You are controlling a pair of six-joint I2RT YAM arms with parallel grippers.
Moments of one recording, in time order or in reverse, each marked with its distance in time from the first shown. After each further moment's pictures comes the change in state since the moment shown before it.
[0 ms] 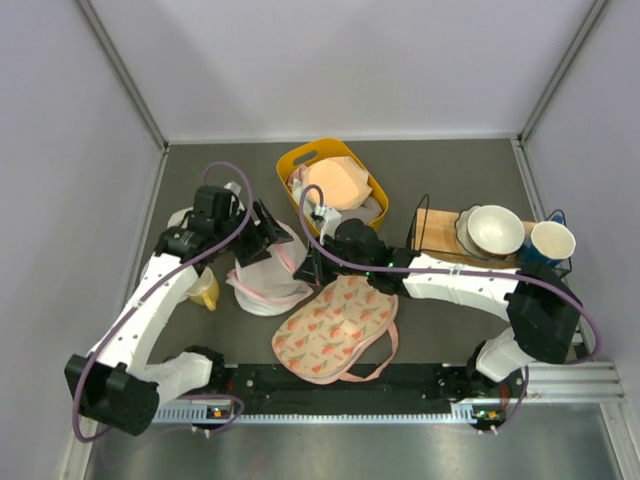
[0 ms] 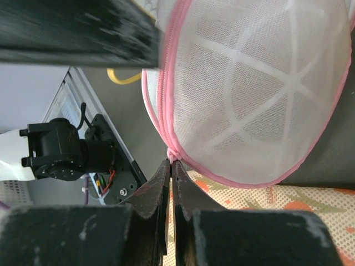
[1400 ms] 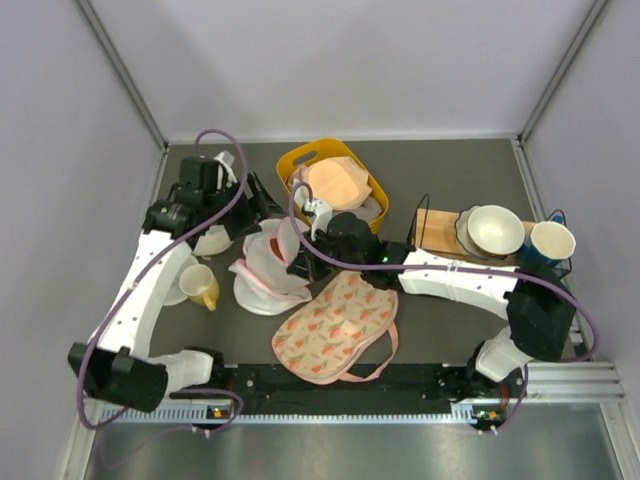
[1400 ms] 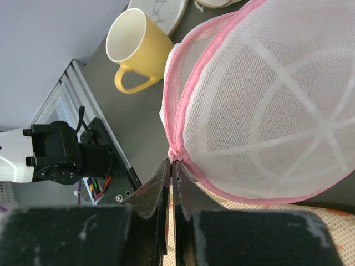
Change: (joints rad) left arm 0.066 0.197 0.251 -0.076 0.053 0.163; right arm 0.026 0.024 0.103 -0.063 0.022 -0.086
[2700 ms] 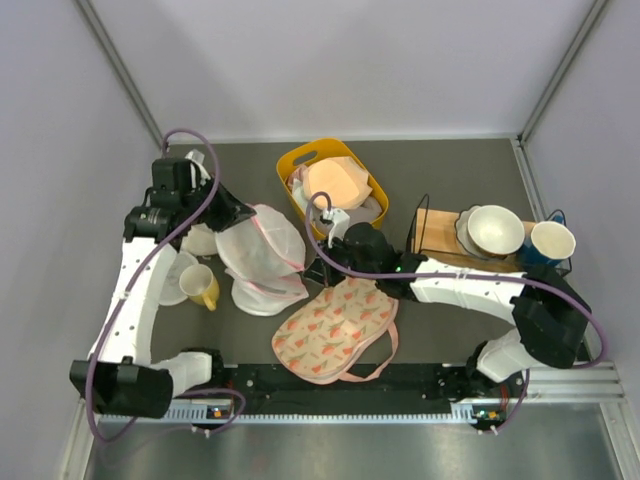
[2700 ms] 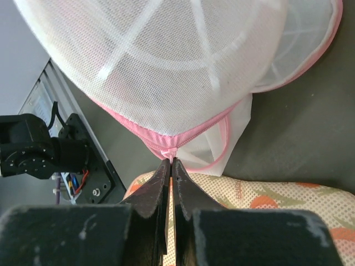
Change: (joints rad) left arm 0.139 -0.127 -0.023 0.007 0.009 -0.062; right arm -0.044 -0.069 -0.183 0.098 0.011 -0.004
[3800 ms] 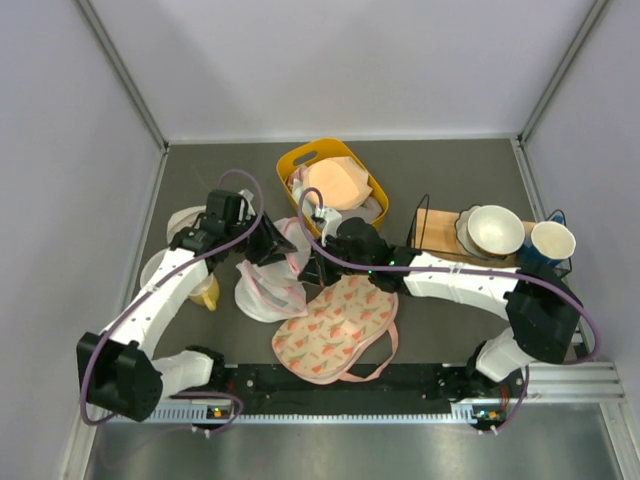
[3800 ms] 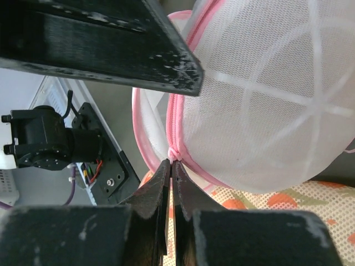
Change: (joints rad) left arm -0.207 0.000 -0.332 0.196 0.055 -0.129; right arm 0.000 0.048 0.078 -0.071 -0.071 0.032
